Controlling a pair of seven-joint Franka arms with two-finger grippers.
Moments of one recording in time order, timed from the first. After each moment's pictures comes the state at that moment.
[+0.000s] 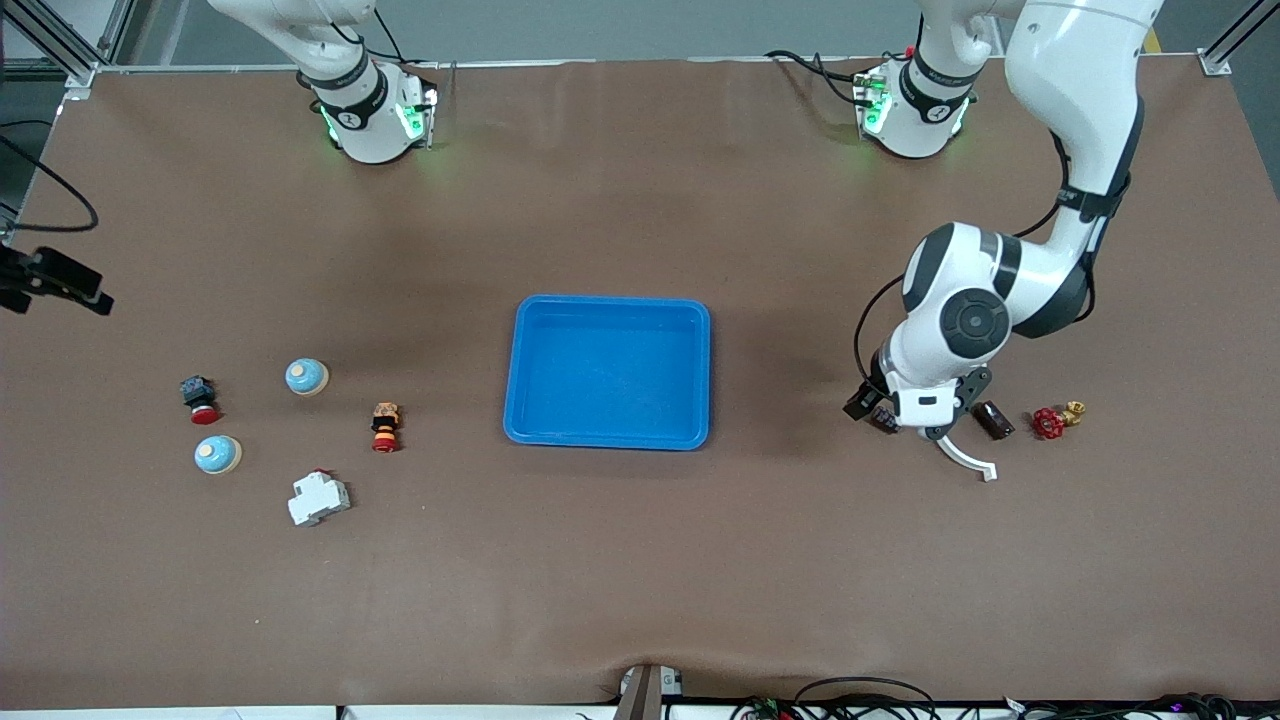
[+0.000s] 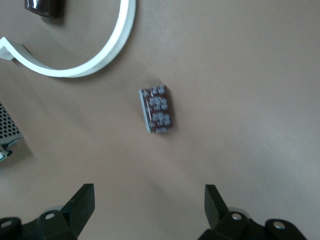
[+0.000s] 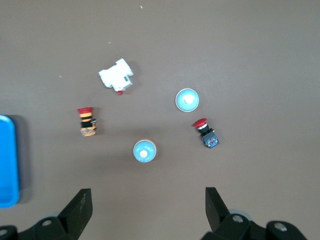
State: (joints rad) left arm -0.18 0.44 -0.14 -1.94 0.09 2.25 -1.20; right arm -0.11 0.02 -0.08 -1.75 0.02 1.80 -0.15
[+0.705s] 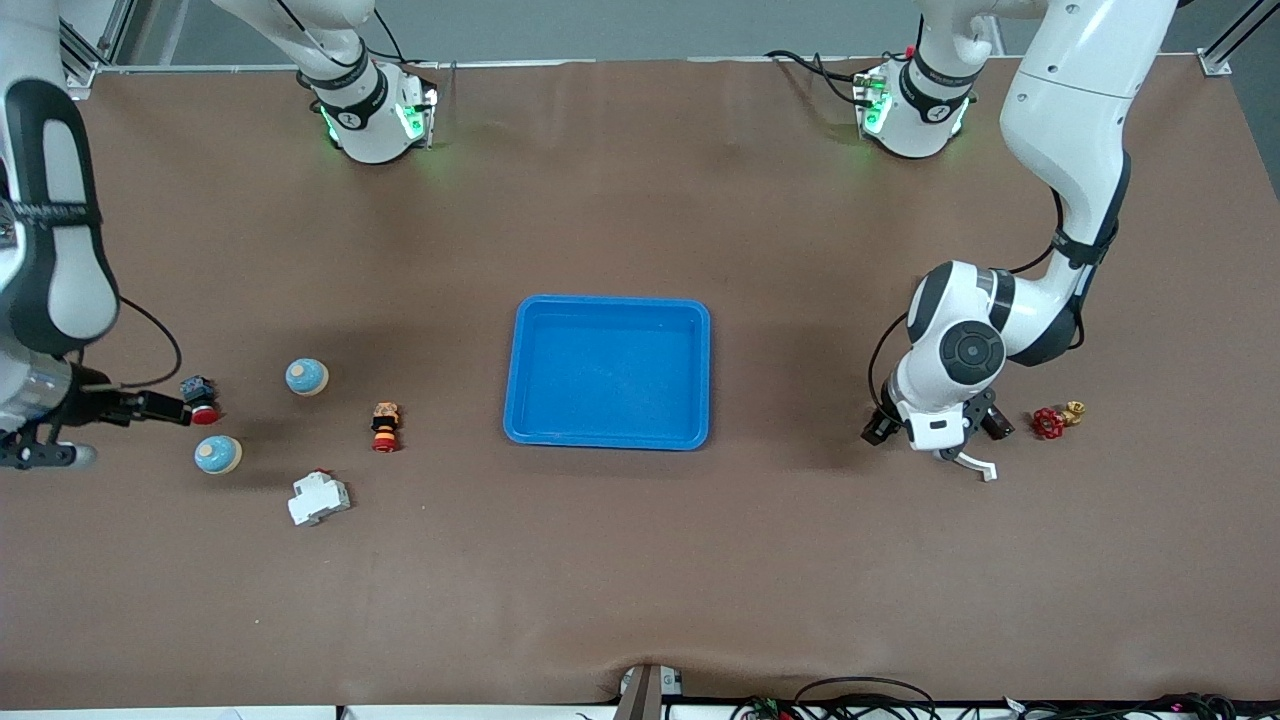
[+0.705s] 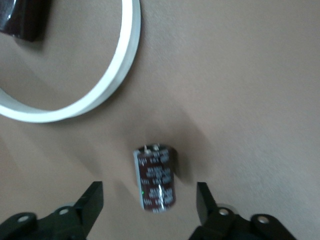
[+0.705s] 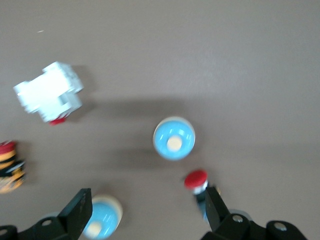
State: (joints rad) left arm -0.15 0.55 -0.10 -1.94 0.14 2.41 -1.25; right arm -0.20 0.47 -0.09 -1.71 0.11 2.17 -0.32
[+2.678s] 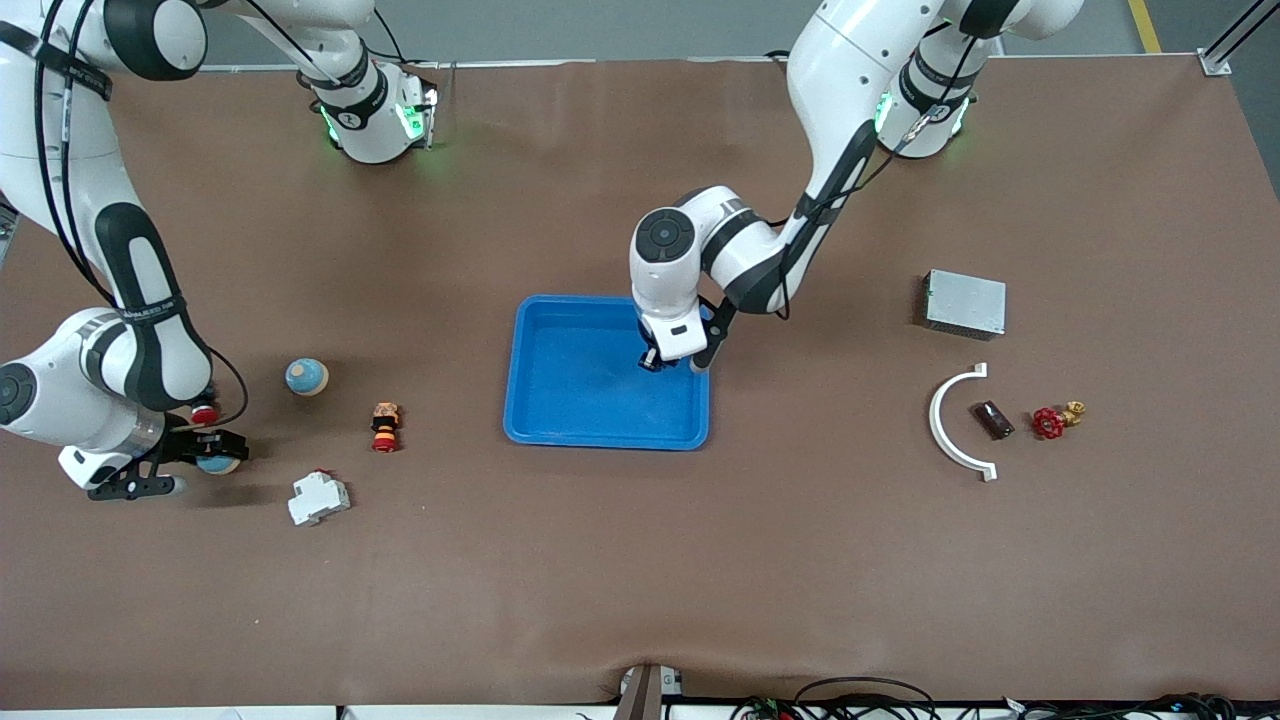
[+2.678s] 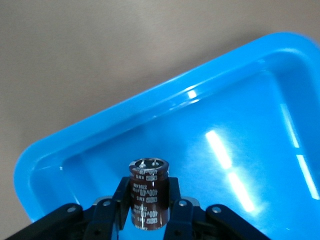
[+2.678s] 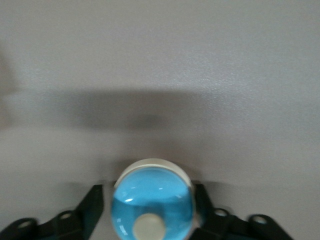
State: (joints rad) left arm -0.73 0.70 -0.11 -1.66 0.15 2.36 -2.01; right arm -0.21 0.72 -0.07 -1.71 0.14 2.42 -0.46
